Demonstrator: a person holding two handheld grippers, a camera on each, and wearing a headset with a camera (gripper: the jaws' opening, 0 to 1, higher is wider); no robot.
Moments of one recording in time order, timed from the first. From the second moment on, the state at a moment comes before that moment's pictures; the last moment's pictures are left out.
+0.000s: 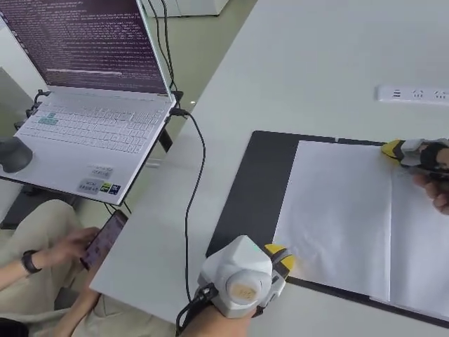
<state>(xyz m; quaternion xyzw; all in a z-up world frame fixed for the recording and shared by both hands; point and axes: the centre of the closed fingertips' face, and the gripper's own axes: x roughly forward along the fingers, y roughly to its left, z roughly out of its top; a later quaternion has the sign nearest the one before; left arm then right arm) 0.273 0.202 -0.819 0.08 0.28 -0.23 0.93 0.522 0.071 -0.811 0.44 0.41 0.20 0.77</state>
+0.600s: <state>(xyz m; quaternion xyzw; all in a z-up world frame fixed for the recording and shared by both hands) 0.273 0.204 -0.818 0.08 0.28 -0.22 0.93 0.481 0.070 -0.810 0.48 0.42 0.22 0.74</state>
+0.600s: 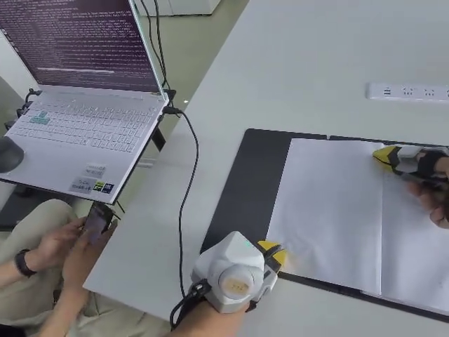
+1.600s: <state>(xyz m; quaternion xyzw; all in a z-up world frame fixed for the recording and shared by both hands) 0.272 0.204 -0.818 0.09 0.27 -0.22 0.93 0.357 0.068 -0.806 0.49 0.46 0.28 0.68</state>
